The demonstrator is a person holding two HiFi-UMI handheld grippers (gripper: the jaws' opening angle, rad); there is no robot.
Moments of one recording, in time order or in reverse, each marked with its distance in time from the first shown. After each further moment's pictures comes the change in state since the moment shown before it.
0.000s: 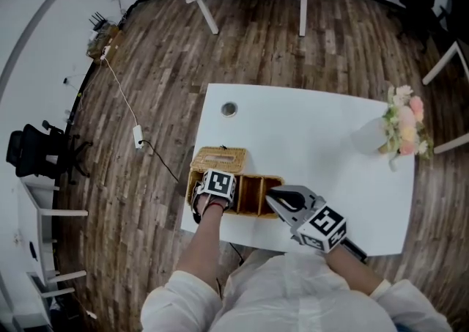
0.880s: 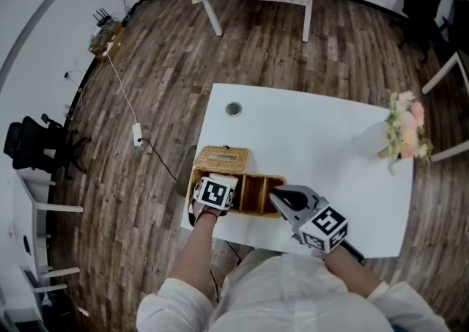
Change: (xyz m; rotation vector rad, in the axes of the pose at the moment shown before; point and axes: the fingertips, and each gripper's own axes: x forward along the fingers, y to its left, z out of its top) left arm -0.032 -0.001 0.014 0.134 -0.219 -0.026; right arm 0.003 -0.003 0.004 -0.010 -0.007 -0.046
